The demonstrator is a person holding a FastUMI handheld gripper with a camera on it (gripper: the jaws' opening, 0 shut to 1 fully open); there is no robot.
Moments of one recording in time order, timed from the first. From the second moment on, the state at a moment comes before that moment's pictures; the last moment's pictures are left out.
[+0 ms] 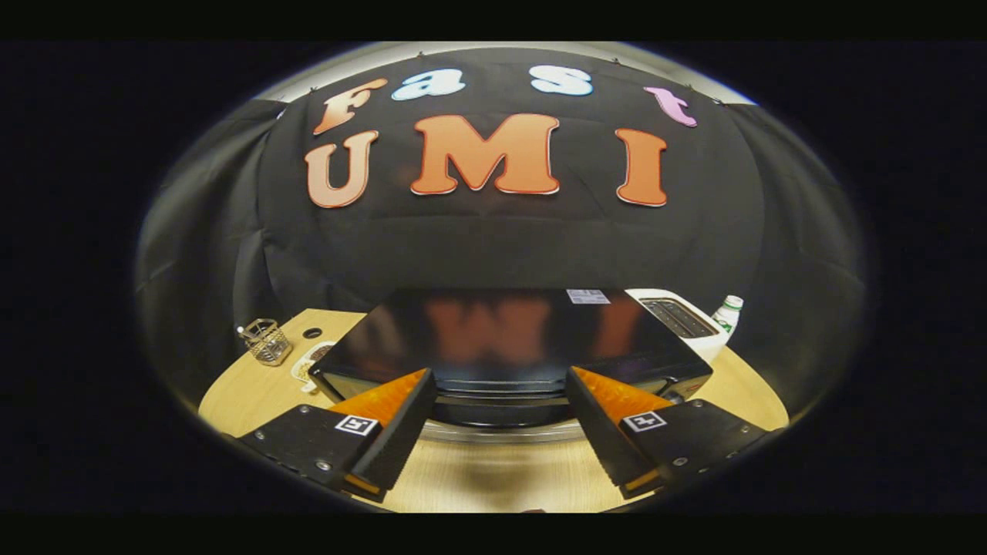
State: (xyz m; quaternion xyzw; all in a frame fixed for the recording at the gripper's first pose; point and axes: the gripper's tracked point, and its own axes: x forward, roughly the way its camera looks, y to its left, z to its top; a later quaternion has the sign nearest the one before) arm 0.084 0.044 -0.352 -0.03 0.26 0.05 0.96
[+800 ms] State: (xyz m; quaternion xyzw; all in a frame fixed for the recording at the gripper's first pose) arm 0.006 0.034 -0.367 -0.03 0.31 0.04 0.95
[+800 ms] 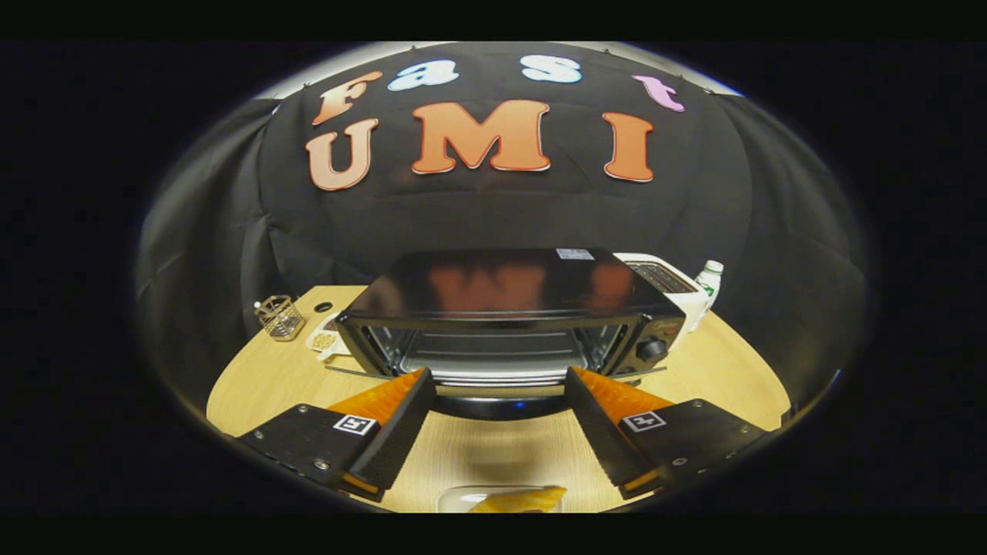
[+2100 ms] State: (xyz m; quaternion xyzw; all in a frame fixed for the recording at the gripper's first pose) arm -0.103 0.015 -0.484 -0.06 0.47 0.04 0.88
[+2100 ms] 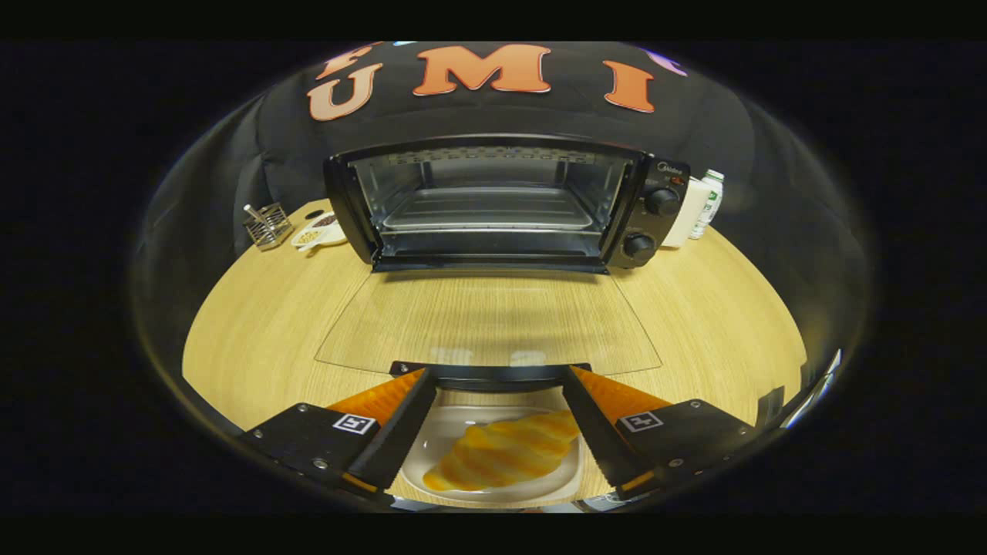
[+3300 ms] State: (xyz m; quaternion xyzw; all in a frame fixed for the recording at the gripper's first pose) arm -0.213 0.022 -0.480 0.04 0.48 -0.17 0.86
